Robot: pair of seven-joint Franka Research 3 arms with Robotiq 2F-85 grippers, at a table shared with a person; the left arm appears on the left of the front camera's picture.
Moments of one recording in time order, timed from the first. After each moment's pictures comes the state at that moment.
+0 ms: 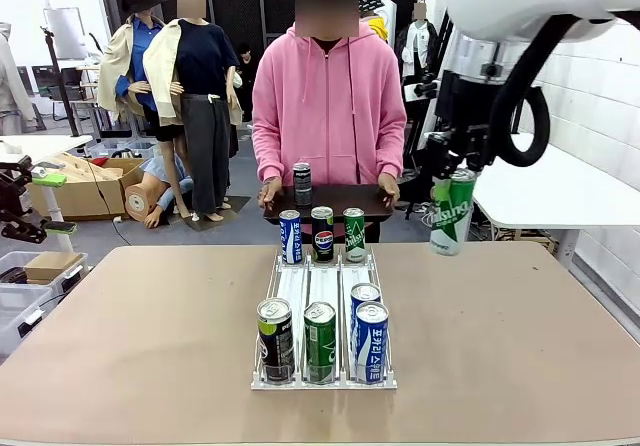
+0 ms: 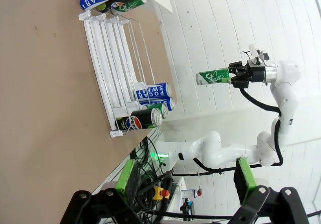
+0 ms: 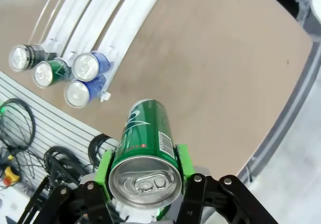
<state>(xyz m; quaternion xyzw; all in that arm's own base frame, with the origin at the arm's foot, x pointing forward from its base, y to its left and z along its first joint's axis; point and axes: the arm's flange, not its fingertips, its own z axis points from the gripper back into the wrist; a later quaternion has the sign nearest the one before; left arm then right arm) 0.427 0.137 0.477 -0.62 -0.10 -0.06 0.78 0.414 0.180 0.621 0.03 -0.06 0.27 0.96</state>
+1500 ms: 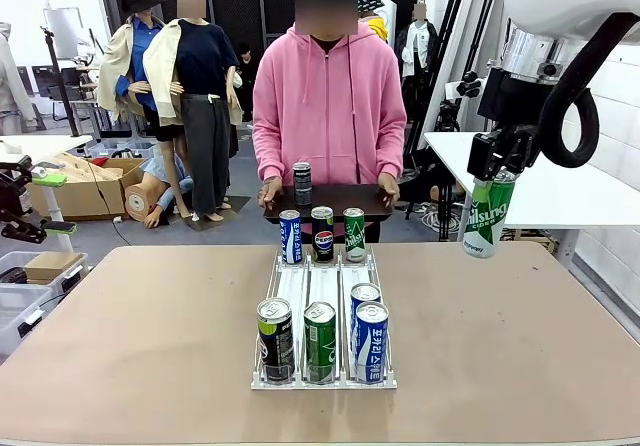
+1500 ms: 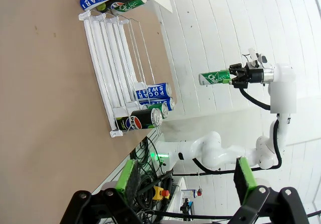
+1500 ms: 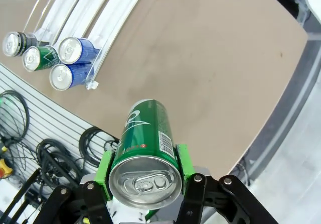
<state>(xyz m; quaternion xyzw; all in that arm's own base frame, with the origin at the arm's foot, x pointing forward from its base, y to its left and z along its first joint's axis) 0.427 0.137 0.477 -0.62 -0.10 -0.06 0.78 0.401 0.131 0.622 0.04 -0.07 0.28 0.96</state>
